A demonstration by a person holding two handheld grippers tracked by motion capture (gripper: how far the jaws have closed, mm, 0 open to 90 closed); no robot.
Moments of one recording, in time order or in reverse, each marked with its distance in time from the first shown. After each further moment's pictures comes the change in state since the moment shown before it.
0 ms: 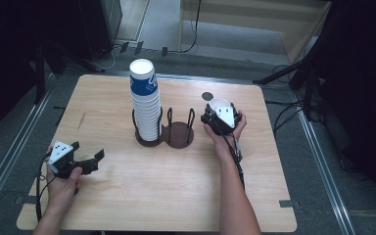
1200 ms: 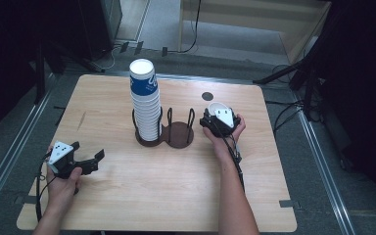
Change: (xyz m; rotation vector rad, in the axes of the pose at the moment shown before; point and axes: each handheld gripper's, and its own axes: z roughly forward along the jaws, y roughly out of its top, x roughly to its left) left arm 0.000 0.000 0.000 -0.002 -0.003 0.007; right arm 0.003 -0.009 0.000 0.092 0.015 0.019
